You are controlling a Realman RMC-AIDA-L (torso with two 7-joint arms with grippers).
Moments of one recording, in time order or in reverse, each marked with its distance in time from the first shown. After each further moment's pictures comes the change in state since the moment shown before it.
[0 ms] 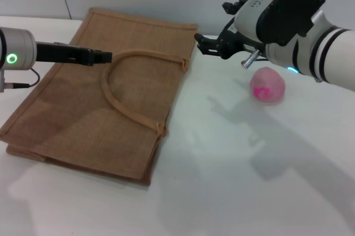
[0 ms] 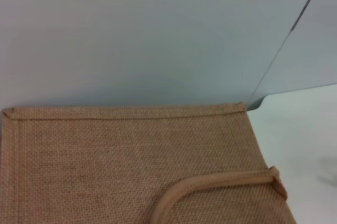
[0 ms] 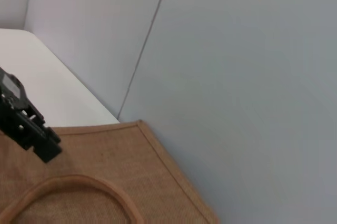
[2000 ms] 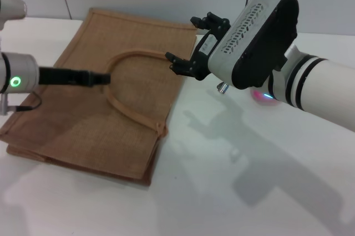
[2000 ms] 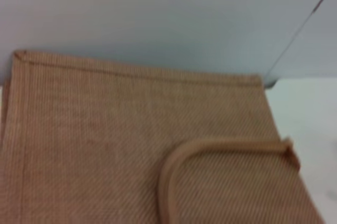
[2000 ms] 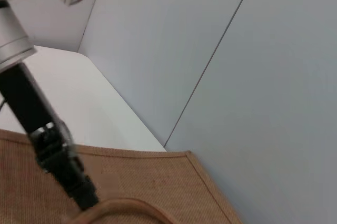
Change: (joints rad) left arm 0.030 0.007 0.013 -0.118 -0.023 0.069 0.021; right arm -0.030 -0.001 -0.154 0.022 0.120 -0.168 -0.166
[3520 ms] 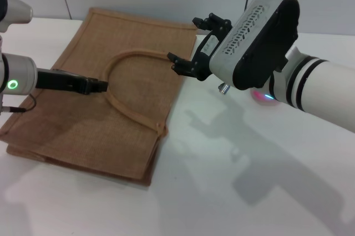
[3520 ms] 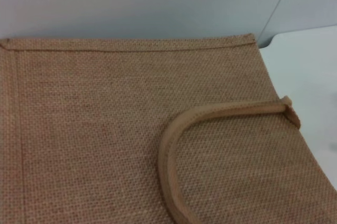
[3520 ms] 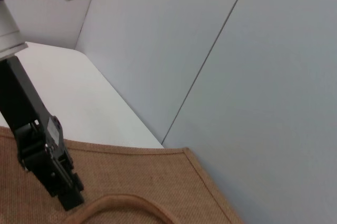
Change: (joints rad) left arm -0.012 -0.005 -0.009 0.038 0.100 -0.041 0.040; right arm 0.000 0.000 -0.001 0.014 0.000 -0.012 0.000
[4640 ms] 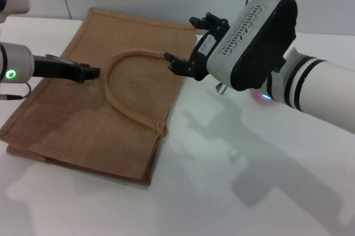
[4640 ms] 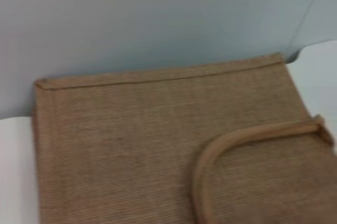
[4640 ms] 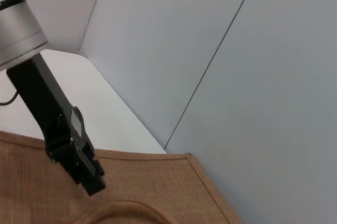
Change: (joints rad) left arm -0.015 0.005 0.009 -0.001 -0.006 0.086 0.049; right arm 0.000 0.002 -0.006 -0.008 0.000 -0.003 0.000
